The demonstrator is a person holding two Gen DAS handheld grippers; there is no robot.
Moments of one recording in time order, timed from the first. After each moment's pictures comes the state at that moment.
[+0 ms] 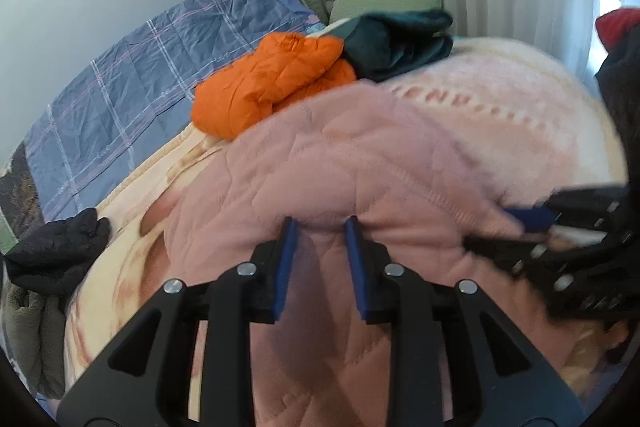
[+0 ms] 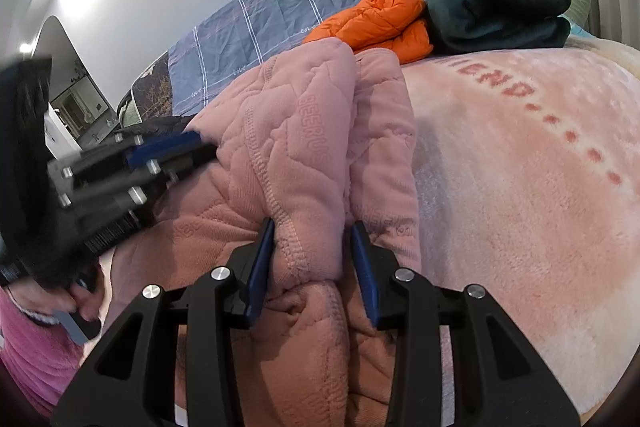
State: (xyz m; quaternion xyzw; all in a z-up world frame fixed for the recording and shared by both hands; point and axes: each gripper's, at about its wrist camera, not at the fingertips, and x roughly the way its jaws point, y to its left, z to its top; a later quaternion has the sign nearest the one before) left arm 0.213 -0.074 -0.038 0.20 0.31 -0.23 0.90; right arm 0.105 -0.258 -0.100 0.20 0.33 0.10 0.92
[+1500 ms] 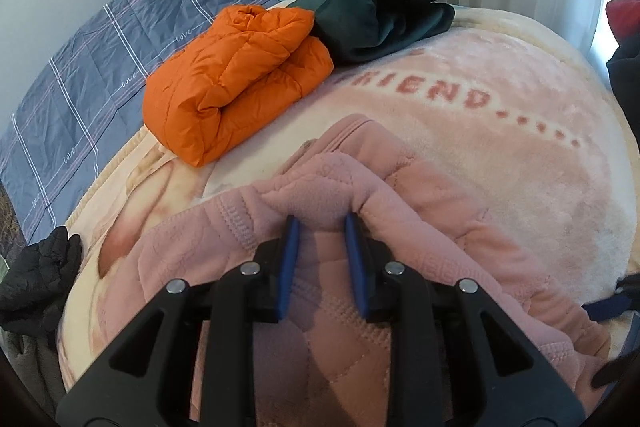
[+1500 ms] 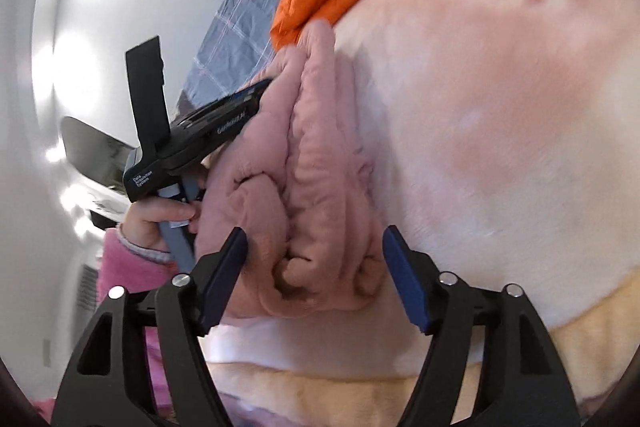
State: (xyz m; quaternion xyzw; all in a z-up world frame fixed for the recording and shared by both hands) left arm 0.288 -0.137 -0.063 0.23 0.37 -0.25 0.86; right arm 0.061 -0.324 -0.130 0.42 0.38 0.17 0.81
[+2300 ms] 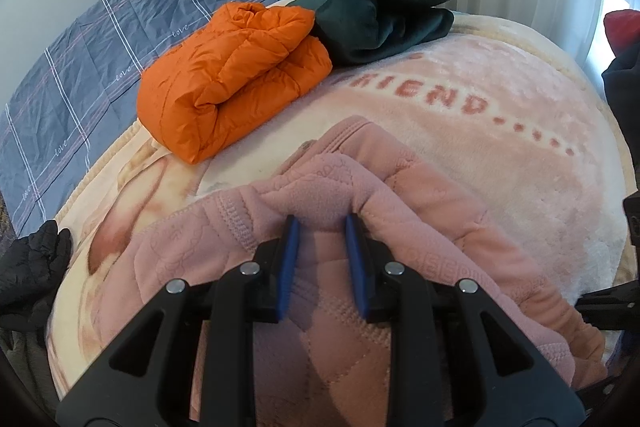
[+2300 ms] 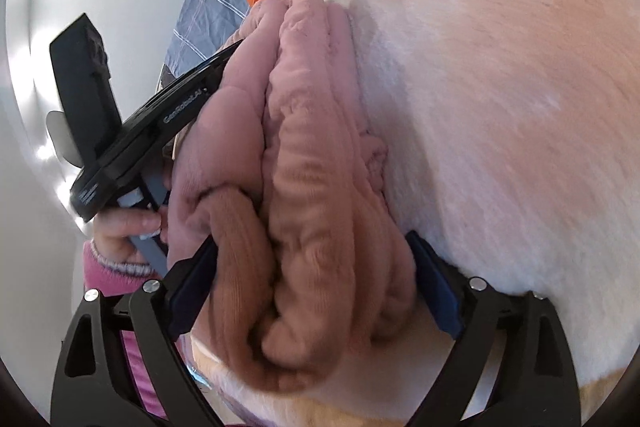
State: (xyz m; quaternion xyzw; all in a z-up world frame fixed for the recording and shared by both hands) left arm 0.291 -0.138 -0.062 0.22 0.38 -0.26 0.86; right arm 0.118 -0.306 -0.143 0.41 0.45 0.17 0.78
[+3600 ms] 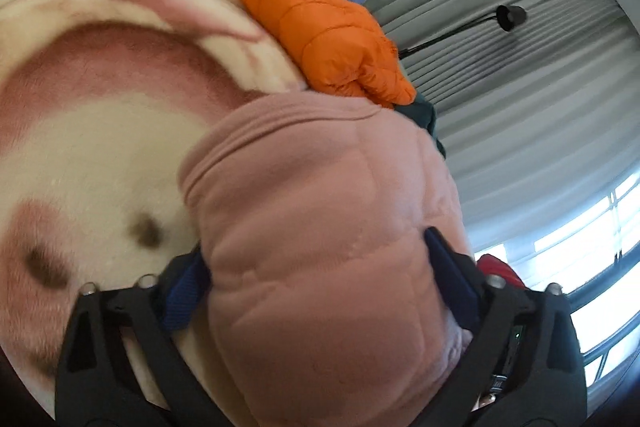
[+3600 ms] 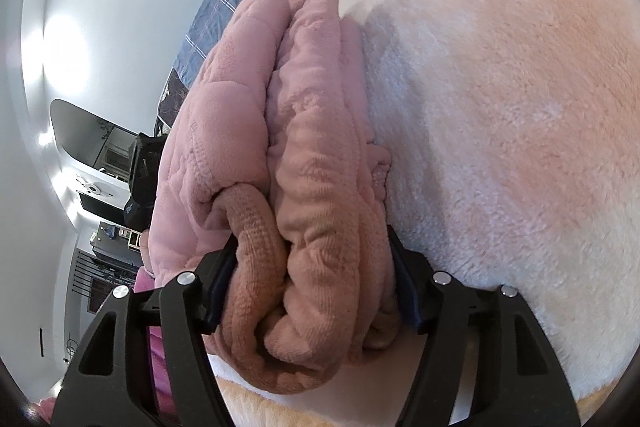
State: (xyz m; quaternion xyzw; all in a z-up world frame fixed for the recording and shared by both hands) left arm 0.334 0.051 -0.131 -0.31 0.43 -0.34 0.77; right arm 0.097 -0.297 -0.142 0.39 0.40 0.16 0.81
